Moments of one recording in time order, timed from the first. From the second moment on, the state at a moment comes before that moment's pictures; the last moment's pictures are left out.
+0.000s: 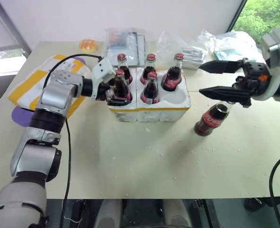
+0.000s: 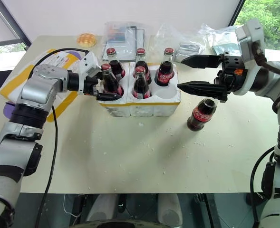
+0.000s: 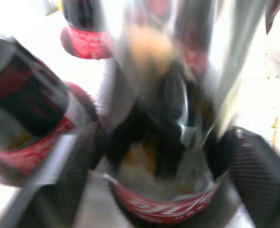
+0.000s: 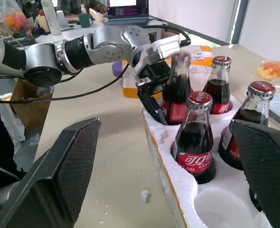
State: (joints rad) left arm -1.01 0.60 -0.21 0.48 -0.19 0.39 -1.23; right arm -0.75 -0.94 -0.21 -0.05 0.79 0.76 1.28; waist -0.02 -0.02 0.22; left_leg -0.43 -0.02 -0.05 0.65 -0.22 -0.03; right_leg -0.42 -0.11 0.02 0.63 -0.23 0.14
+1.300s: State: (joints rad) left arm -0.74 0.87 0.04 -0.16 -0.70 0.86 -1.31; right arm 0.17 -0.78 -0.98 -0.51 0.94 0.97 0.93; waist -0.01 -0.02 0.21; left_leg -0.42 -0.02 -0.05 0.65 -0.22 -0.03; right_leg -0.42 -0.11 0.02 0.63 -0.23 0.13
